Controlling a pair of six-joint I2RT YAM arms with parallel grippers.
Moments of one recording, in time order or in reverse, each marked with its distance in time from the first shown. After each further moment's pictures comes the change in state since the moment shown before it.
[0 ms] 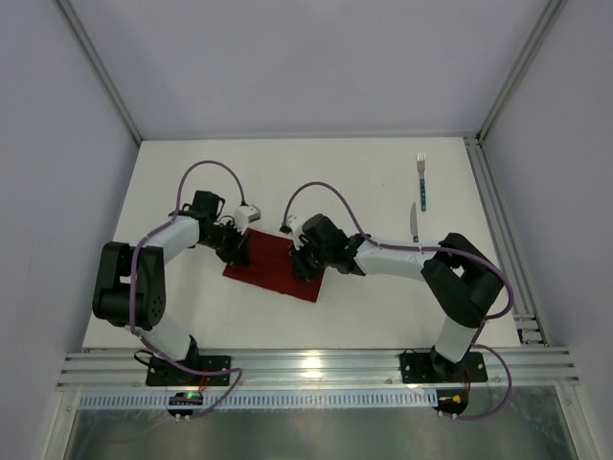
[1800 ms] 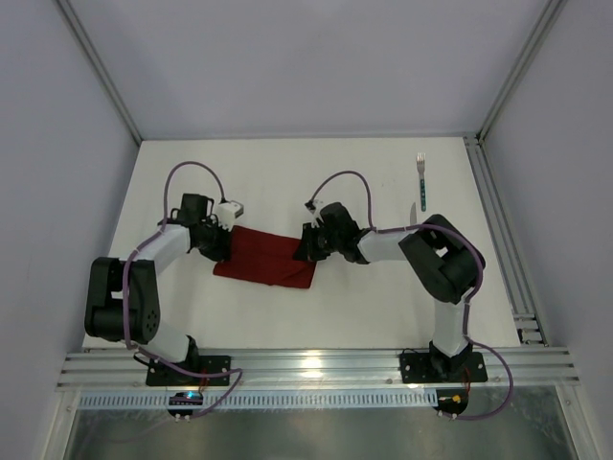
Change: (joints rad) left arm 0.054 -0.110 -0.080 0.104 -0.267 -0.160; right arm -0.183 0.185 -0.035 0.349 -0.129 0.388
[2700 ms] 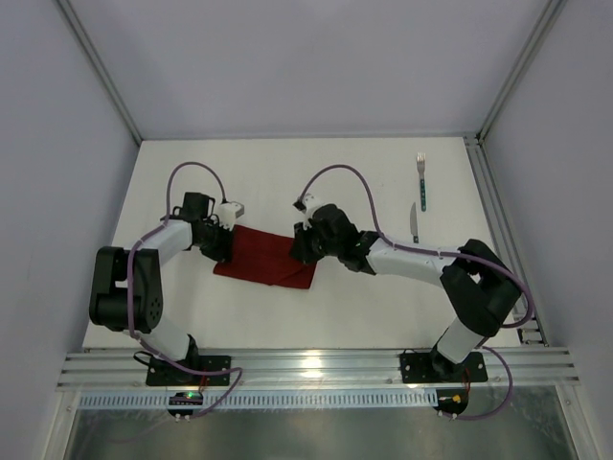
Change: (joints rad) left arm 0.010 0.076 0.031 -0.015 0.019 -0.005; right arm 0.124 -0.284 0.024 -0.198 0.238 -0.154
